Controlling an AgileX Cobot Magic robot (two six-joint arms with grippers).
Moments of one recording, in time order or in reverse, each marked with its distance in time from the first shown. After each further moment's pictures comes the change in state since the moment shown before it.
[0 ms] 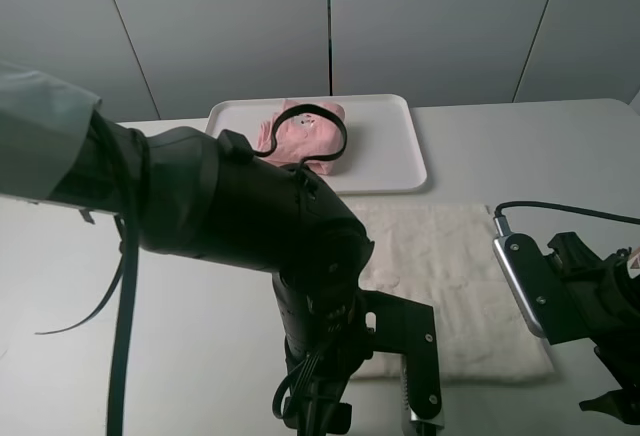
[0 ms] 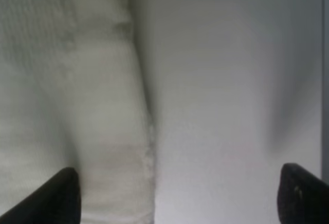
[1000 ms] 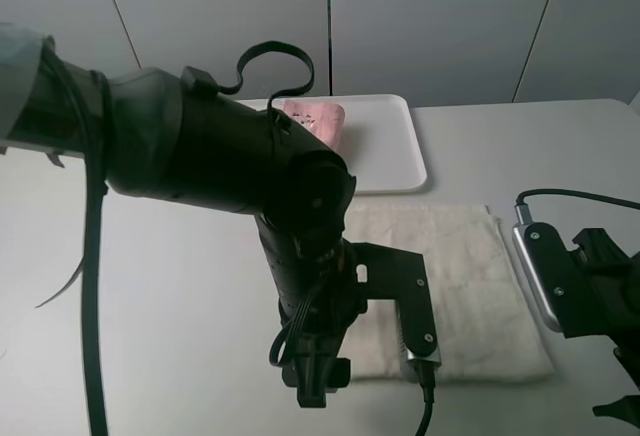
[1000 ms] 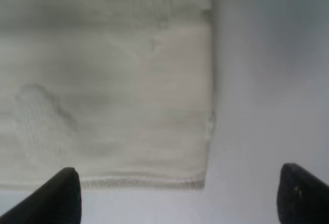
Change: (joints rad) left arm 0.074 -0.048 -0.035 -0.023 0.052 0.017; right arm 0.000 -0.107 0.000 -0.012 0.099 0.114
